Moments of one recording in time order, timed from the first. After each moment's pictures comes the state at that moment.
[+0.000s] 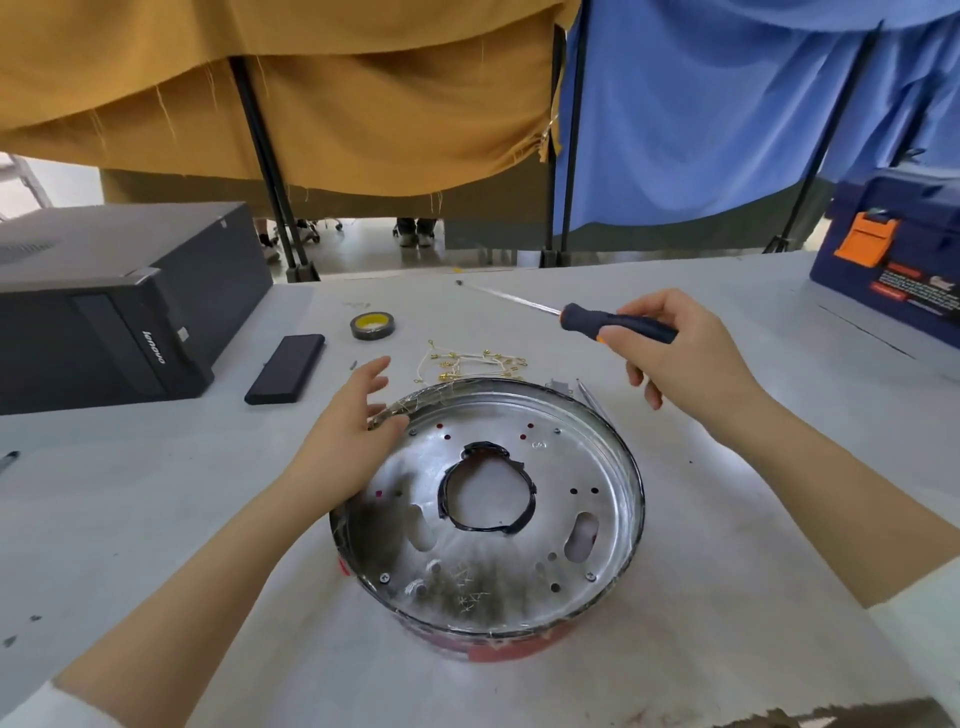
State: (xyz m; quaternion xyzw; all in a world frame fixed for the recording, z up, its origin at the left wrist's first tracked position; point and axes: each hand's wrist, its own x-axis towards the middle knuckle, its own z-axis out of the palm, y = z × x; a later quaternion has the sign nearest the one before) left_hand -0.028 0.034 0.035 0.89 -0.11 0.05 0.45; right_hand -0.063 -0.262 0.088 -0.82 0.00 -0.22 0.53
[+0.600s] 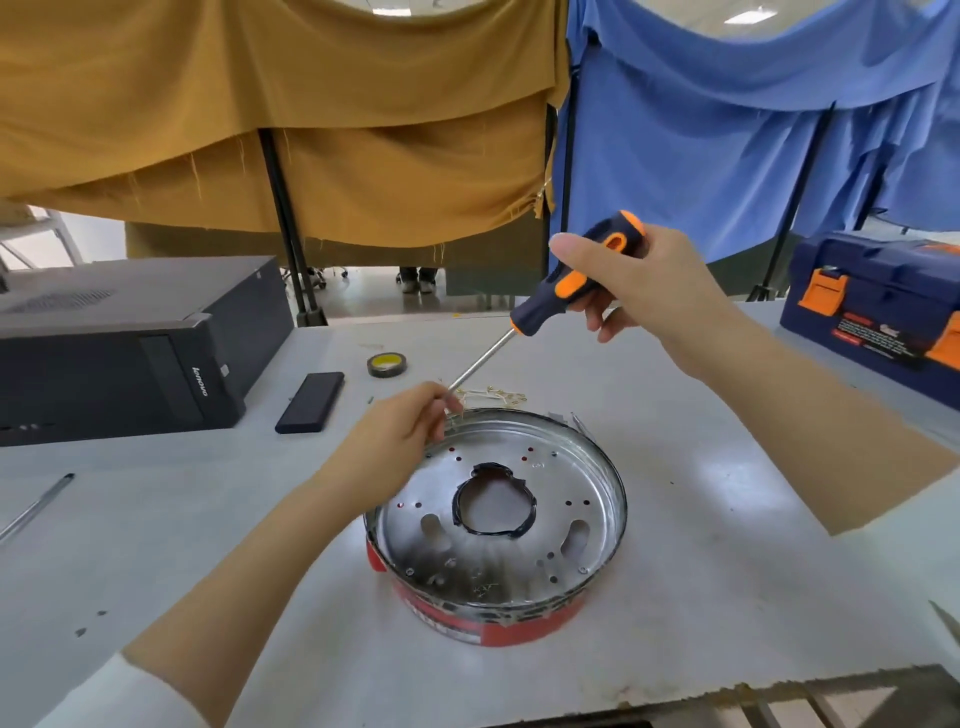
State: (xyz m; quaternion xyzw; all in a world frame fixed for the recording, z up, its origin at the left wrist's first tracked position) left_hand -0.064 0.020 0.086 0.88 -0.25 0.09 0.38; right_hand -0.096 -0.214 0.198 -0.78 -0.13 -0.21 0.57
